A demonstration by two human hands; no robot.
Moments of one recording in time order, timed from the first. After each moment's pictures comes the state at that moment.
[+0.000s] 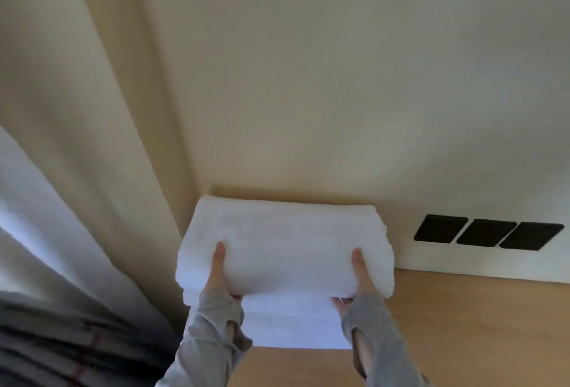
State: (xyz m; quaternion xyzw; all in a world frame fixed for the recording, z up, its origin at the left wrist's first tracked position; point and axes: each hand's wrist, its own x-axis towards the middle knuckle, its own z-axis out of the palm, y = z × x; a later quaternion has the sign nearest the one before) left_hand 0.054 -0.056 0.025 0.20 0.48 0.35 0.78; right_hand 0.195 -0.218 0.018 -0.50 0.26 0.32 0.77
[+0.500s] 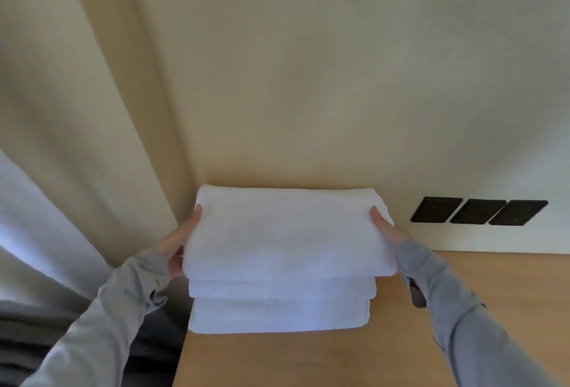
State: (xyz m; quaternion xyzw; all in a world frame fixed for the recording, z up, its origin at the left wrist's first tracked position) left_hand 0.016 0.057 0.061 0.50 0.44 0.05 0.75; right_hand 0.256 -0.231 0.058 -0.75 0.09 0.34 0.56
